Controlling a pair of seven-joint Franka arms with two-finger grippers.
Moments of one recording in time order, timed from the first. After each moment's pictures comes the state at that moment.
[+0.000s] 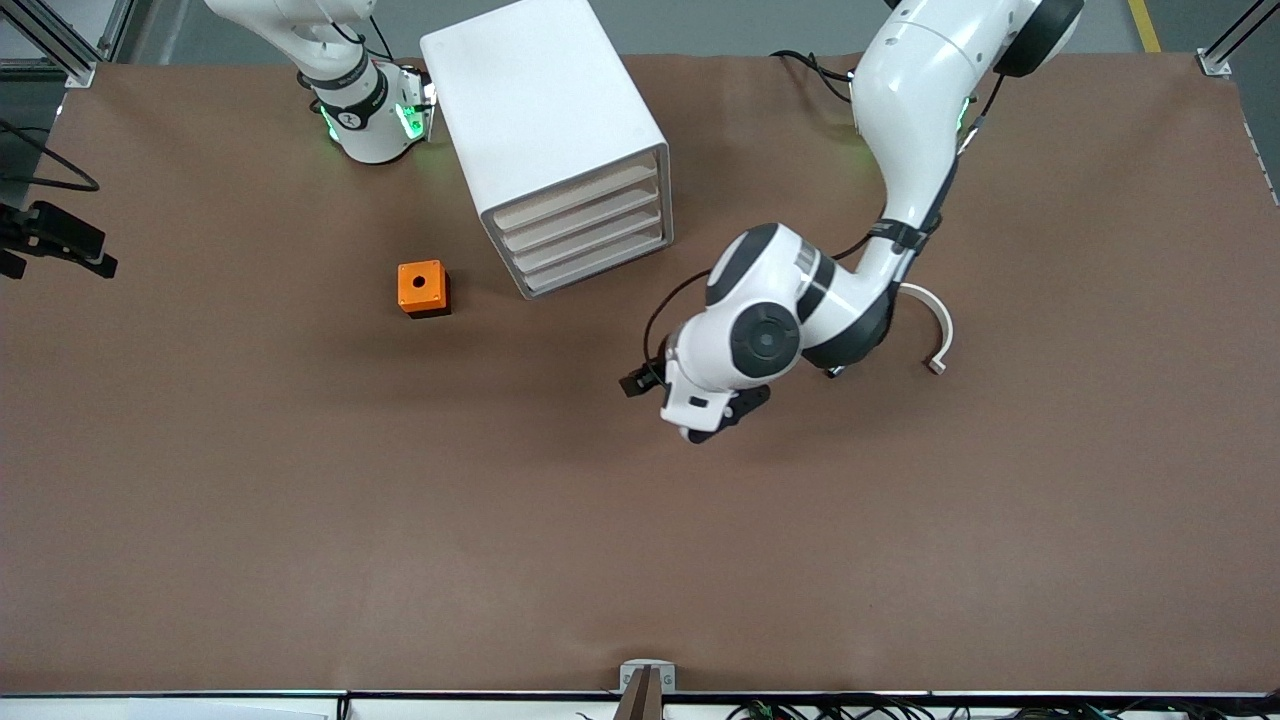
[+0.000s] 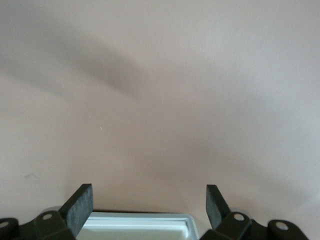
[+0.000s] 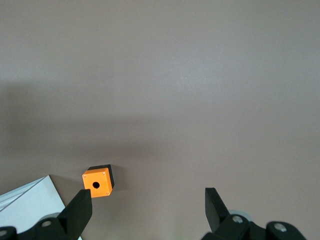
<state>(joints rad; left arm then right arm) -0.50 0.75 -0.14 -1.20 -0.31 1.91 -1.09 -0.03 0.01 -0.07 -1.51 0.00 1.50 -0.09</state>
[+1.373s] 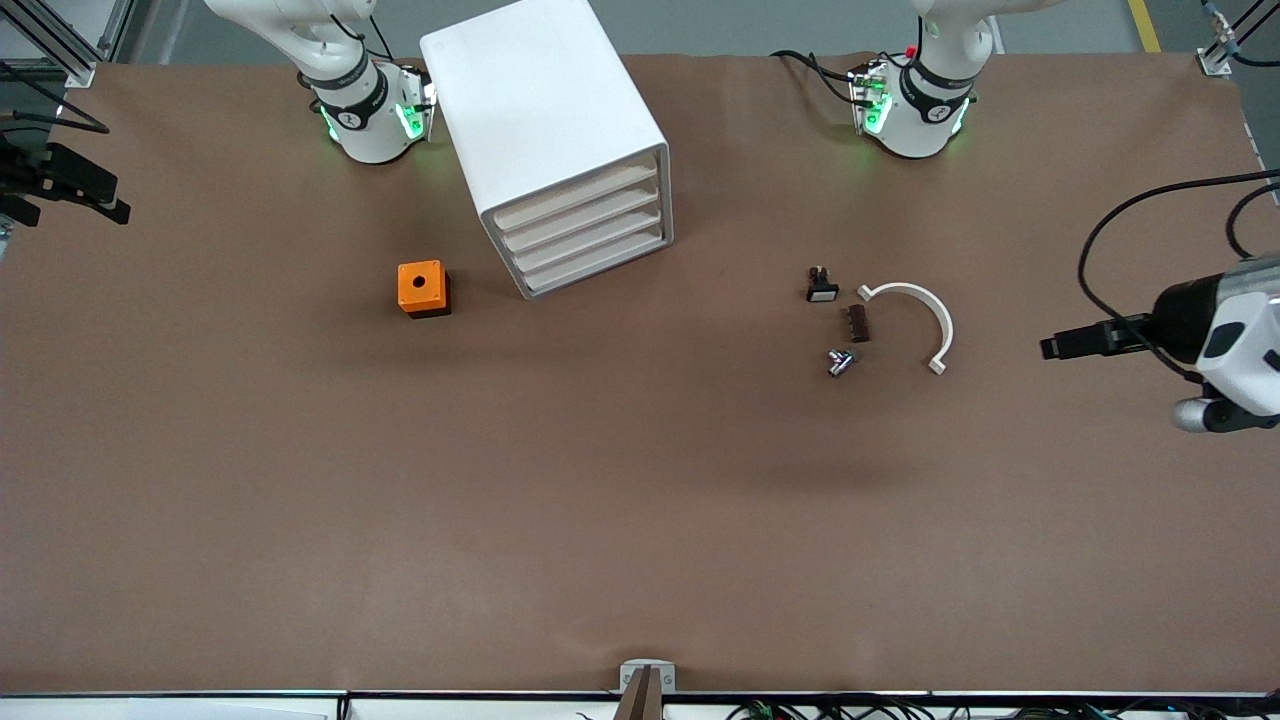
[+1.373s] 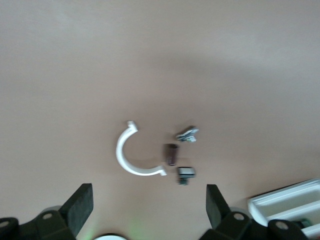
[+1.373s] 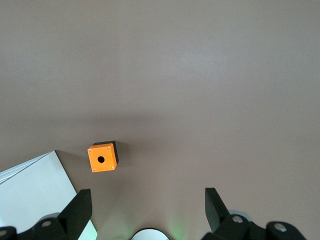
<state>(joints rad) 0.13 0.34 -0.14 -1.28 -0.11 1.41 -0.14 -0.02 -0.11 -0.06 -1.61 0.00 1.44 -0.09</state>
